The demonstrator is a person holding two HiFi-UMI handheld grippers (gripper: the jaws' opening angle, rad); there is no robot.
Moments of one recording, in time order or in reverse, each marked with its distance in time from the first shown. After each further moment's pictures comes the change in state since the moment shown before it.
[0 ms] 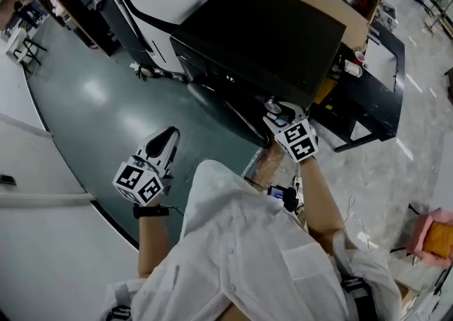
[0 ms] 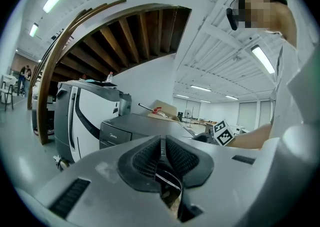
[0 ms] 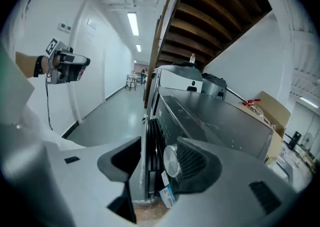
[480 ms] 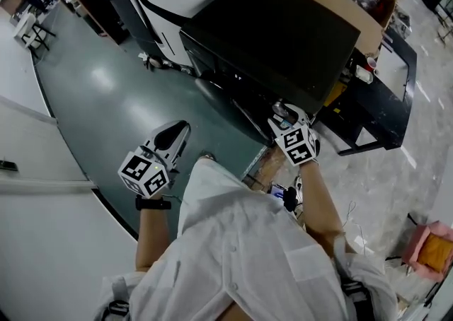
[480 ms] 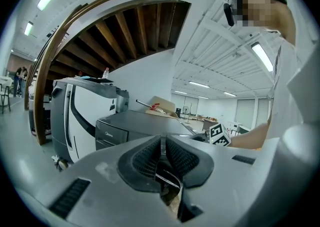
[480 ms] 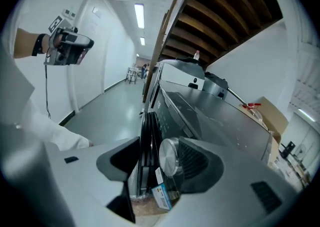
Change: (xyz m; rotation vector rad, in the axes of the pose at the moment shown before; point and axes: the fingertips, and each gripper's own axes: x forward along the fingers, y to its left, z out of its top) left arm 0.021 -0.004 0.002 0.011 0.048 -0.023; right arm 0.022 -0.003 -0.019 -0.086 0.062 -0.036
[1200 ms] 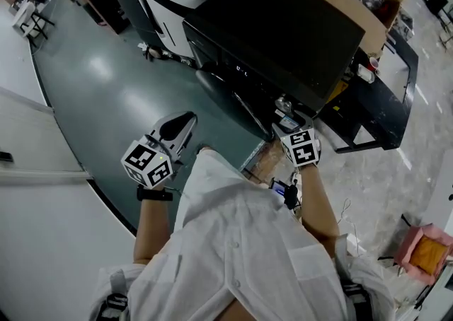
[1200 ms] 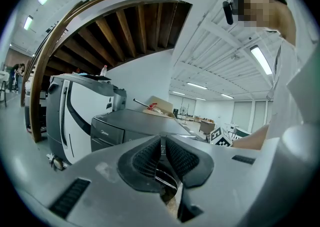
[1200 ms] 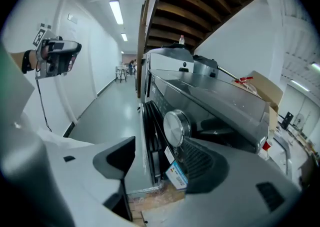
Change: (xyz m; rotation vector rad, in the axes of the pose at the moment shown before) left arm 0.012 -0.002 -0.008 -0.018 -0.004 -0.038; right arm -0.005 0.010 -0.040 0.222 0.100 -0.003
